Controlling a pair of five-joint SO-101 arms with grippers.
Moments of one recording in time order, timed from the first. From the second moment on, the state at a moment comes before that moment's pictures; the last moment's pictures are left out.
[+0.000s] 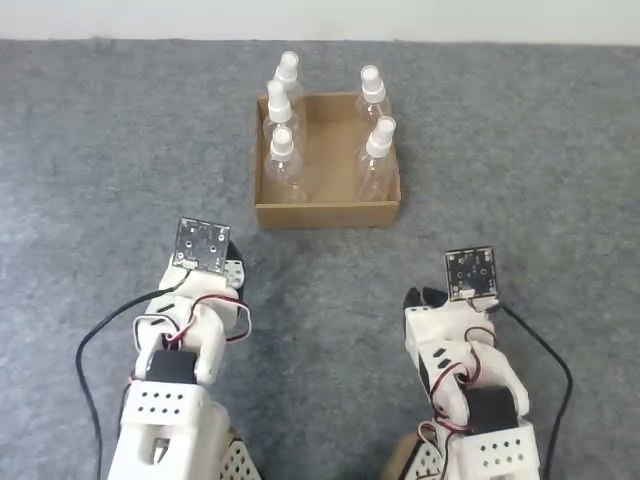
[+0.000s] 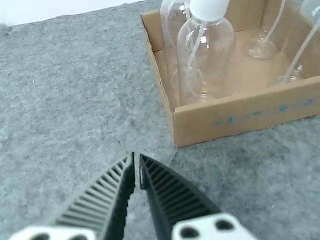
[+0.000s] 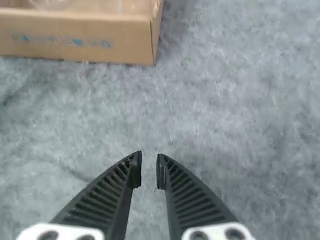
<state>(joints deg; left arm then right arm) -2.1 -68.9 92.6 22.5 -3.5 -13.5 -102.9 95.2 58.8 -3.9</state>
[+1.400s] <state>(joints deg) -2.7 -103.2 97.4 62.2 5.4 -13.5 -102.9 95.2 65.3 -4.0</state>
